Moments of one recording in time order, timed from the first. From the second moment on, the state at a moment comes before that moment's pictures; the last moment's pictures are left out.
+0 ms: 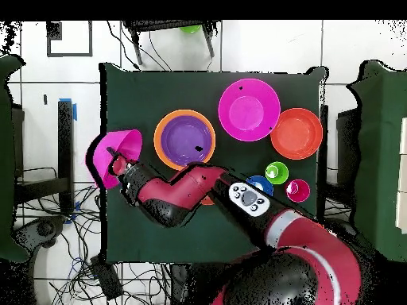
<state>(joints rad) -0.59 -0.45 0.77 1.92 -0.97 -0.43 2.98</state>
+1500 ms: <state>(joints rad) -1.19 0.04 1.10 2.27 -0.80 0.33 2.74</state>
